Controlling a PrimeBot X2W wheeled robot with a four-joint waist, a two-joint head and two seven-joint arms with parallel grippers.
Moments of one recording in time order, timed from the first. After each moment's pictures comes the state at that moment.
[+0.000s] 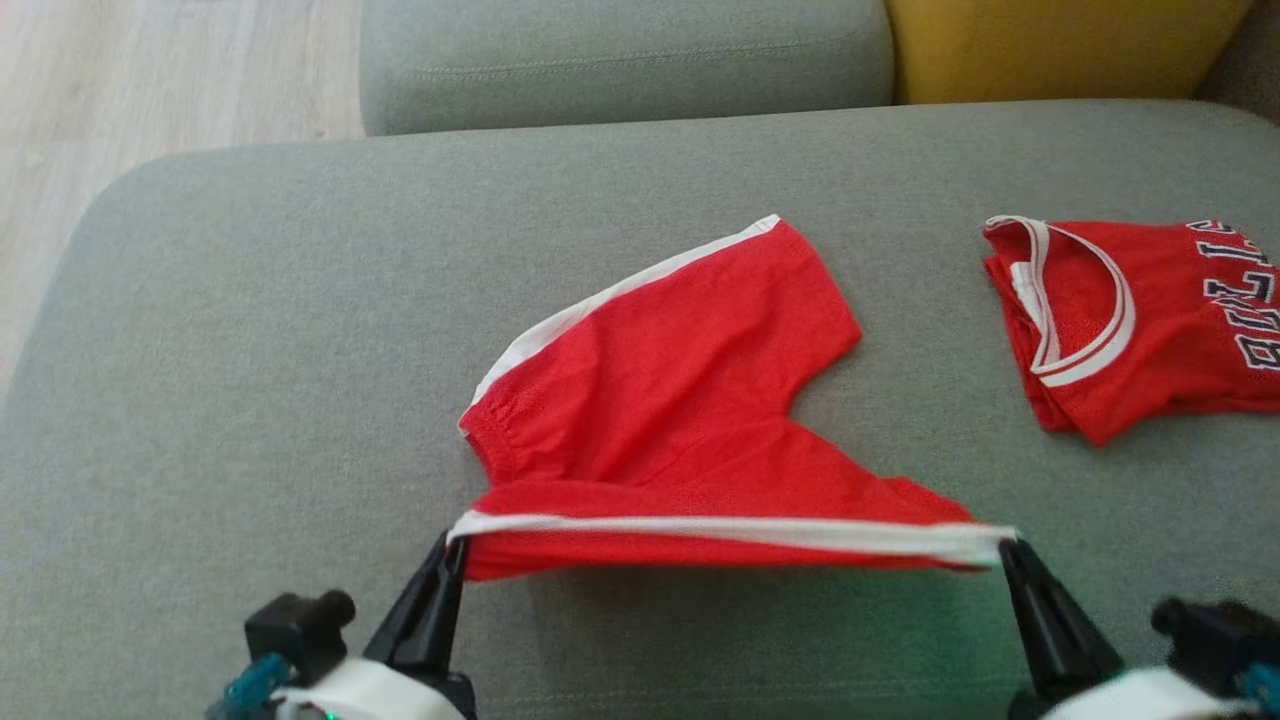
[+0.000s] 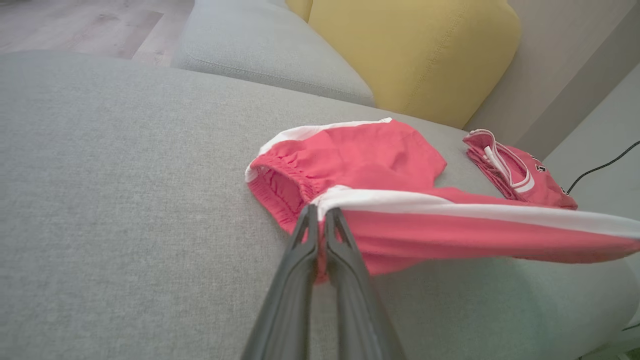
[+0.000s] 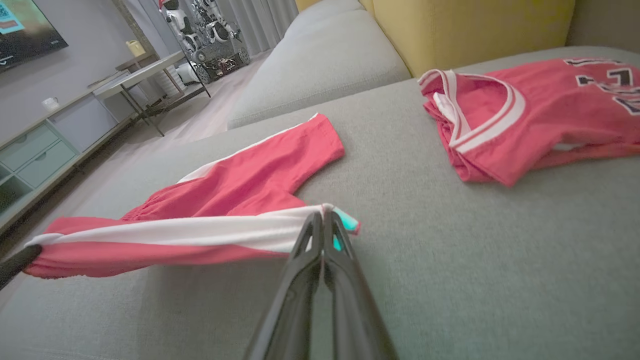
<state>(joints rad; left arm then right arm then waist) 0.17 0.12 -0.28 0.06 -0.39 -0.05 -0.11 0.37 -0.04 0.02 -0.24 0.34 0.13 0.18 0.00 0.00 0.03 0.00</state>
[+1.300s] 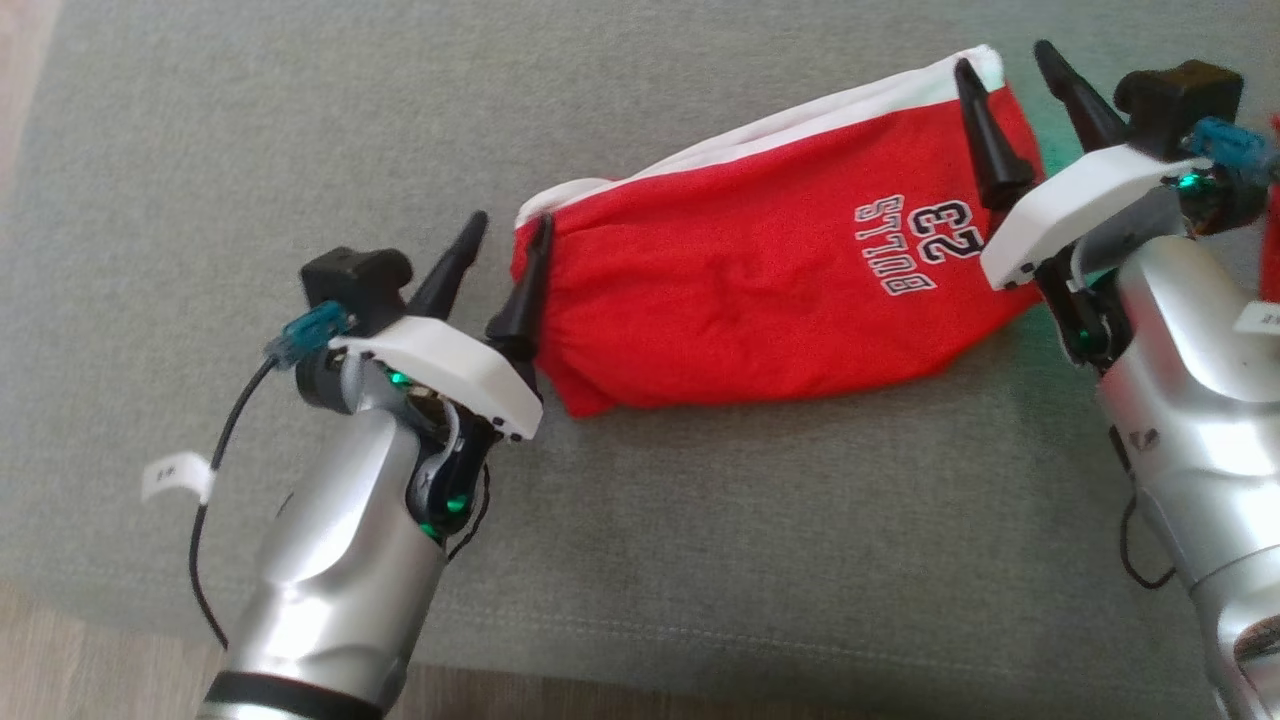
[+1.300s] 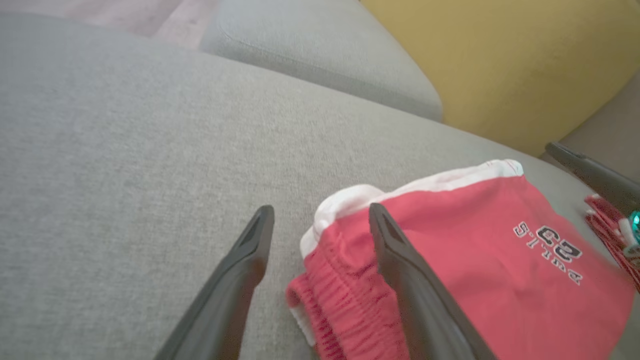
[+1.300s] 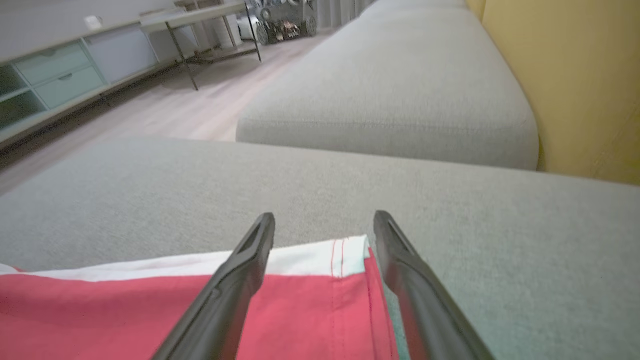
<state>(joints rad) -0.55 0.03 -0.41 0.58 -0.52 -0.09 -0.19 -0.83 -0.26 0.40 0.80 0.43 0.13 -0.12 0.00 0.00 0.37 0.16</state>
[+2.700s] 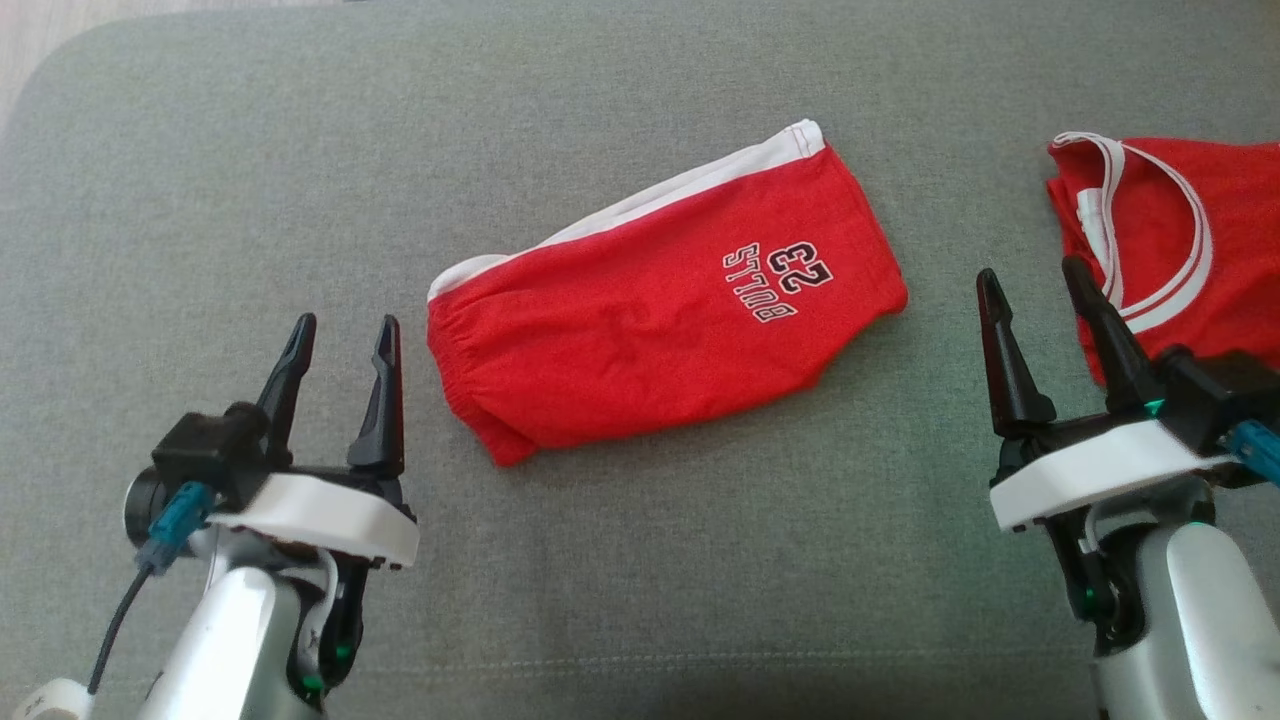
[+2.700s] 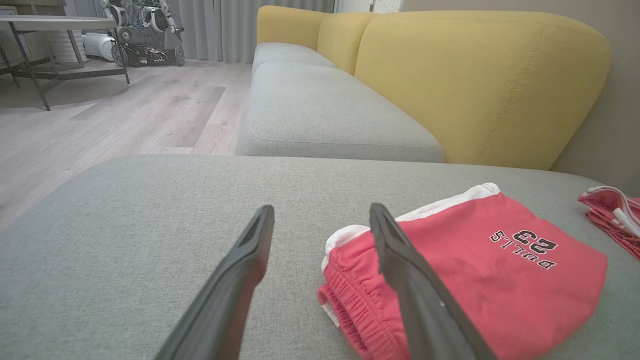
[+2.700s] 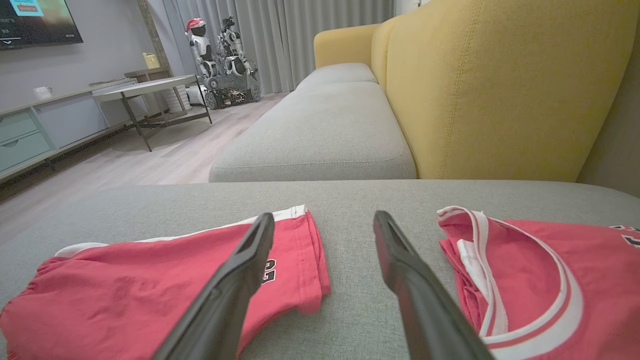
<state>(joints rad) -0.17 0.22 -0.29 0.14 -0.36 0.09 -0.22 -0.15 -0.10 0.05 0.02 0.19 0.13 0.04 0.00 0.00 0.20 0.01</state>
